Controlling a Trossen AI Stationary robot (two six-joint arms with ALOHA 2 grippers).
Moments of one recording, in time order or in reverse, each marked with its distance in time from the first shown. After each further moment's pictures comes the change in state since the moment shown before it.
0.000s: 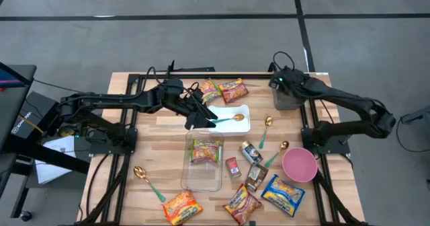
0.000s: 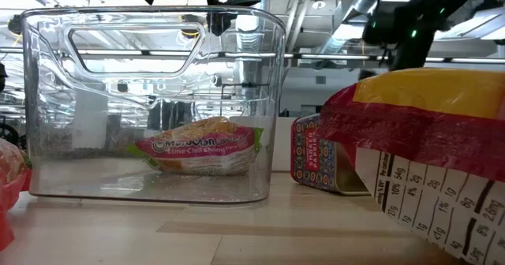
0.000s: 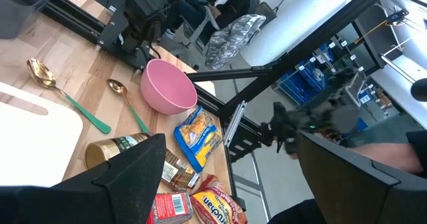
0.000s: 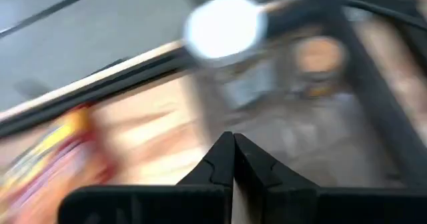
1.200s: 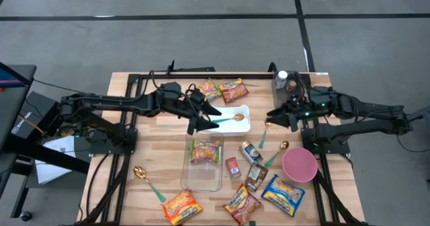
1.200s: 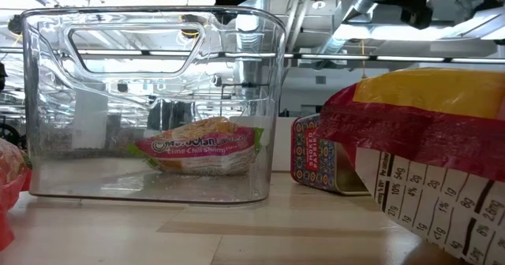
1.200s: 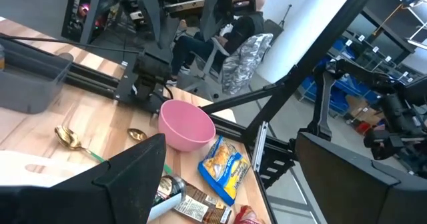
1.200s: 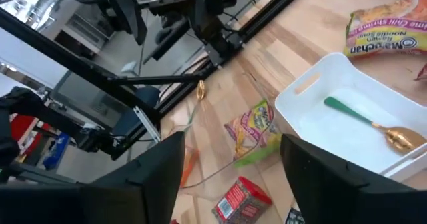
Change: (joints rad) left arm -0.064 0.000 0.000 0.096 -0.164 0.183; right arm 0.608 -0.453 0.032 0.189 -0.539 -0.355
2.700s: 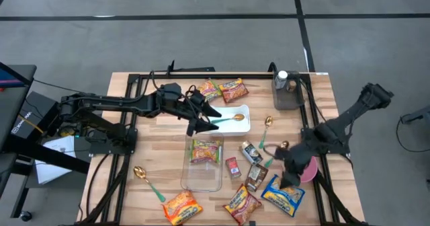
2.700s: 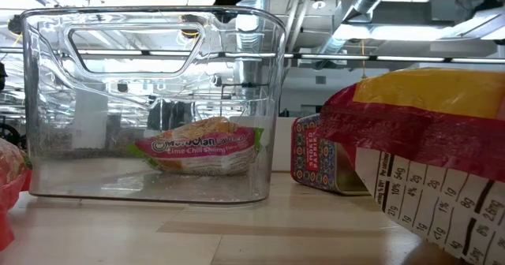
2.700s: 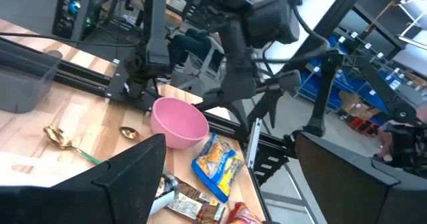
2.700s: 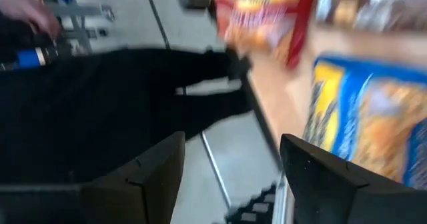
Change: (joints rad) left arm -0.013 0.000 0.000 0.003 0.017 0.000; right arm 0.719 0.371 0.012 -0.023 -0.177 0.646
